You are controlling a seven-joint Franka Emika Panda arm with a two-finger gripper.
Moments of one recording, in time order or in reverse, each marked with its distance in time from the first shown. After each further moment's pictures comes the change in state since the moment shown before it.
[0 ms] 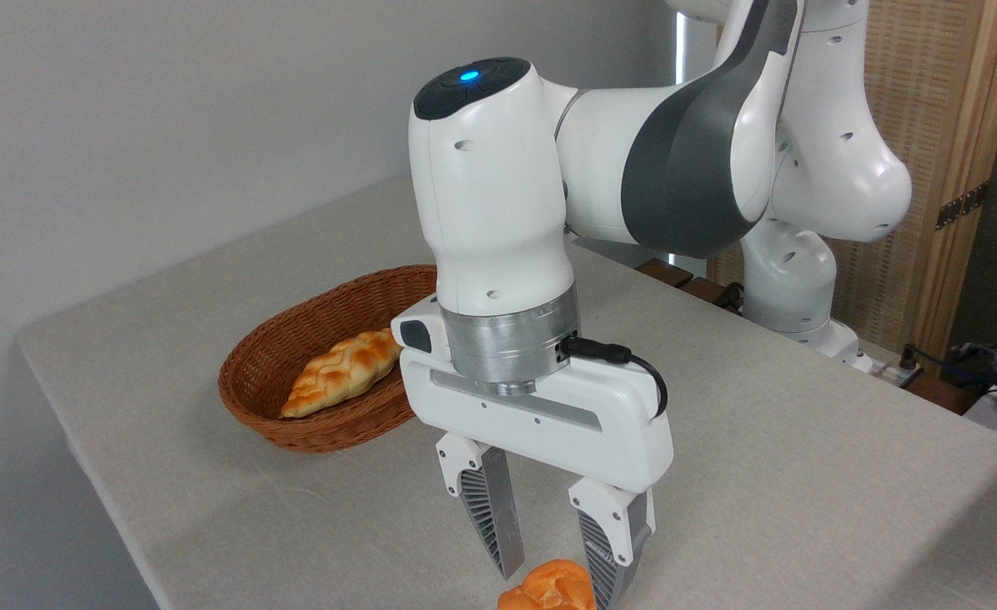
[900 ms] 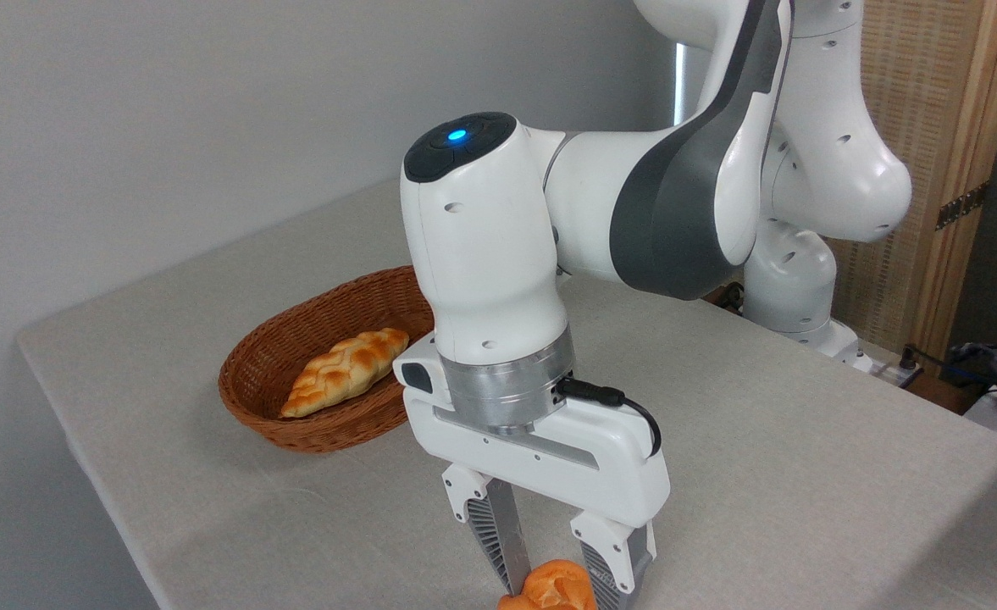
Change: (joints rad) arm 0.000 0.051 0.000 -0.003 -0.003 0.000 0.000
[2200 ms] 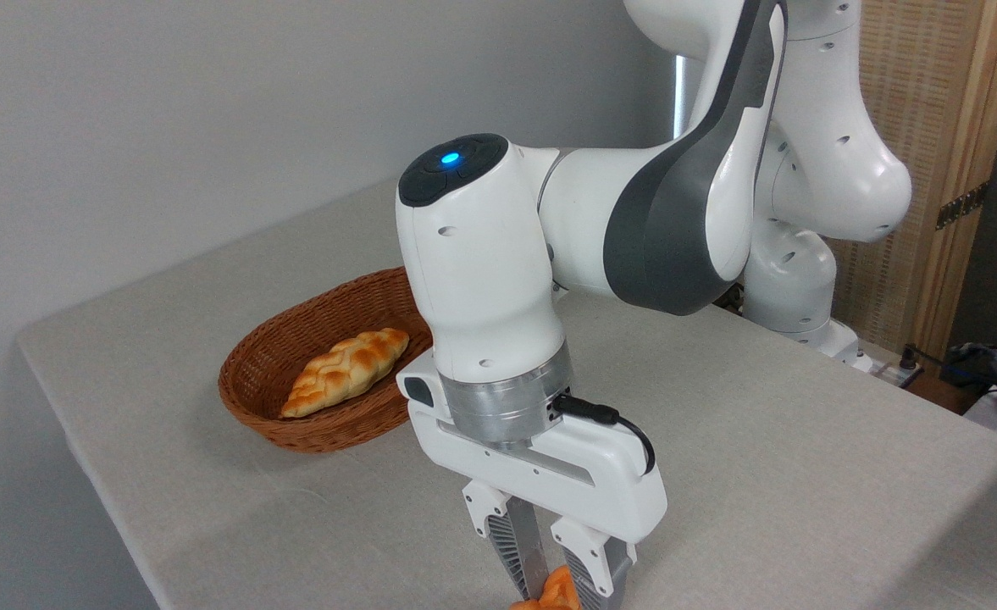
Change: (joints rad) arm -0.001 0.020 0.000 -0.001 0.011 0.000 0.035
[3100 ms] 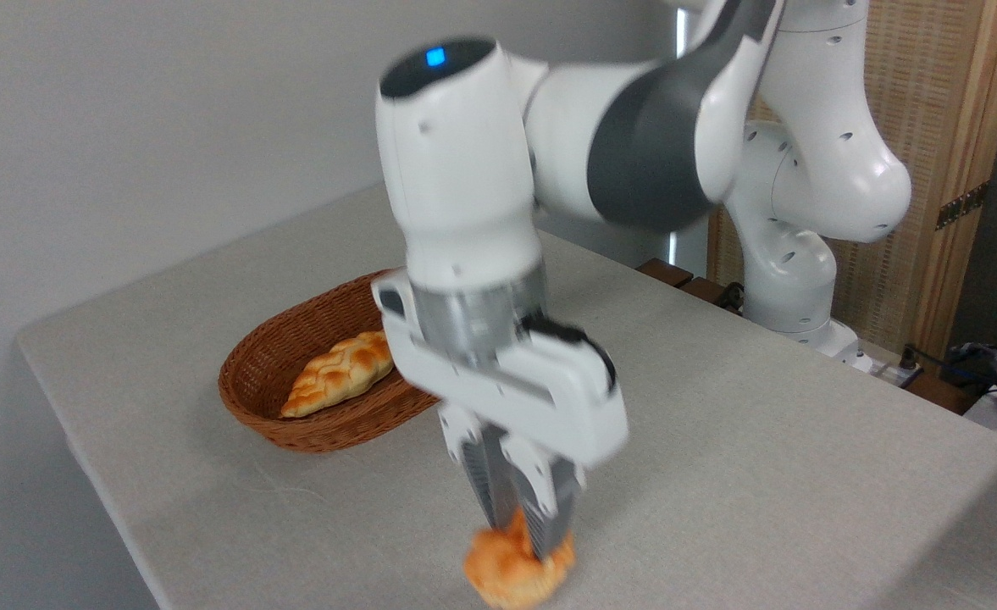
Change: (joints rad) arm -0.011 -0.089 -0.040 0.046 -0.059 -0.106 0.077
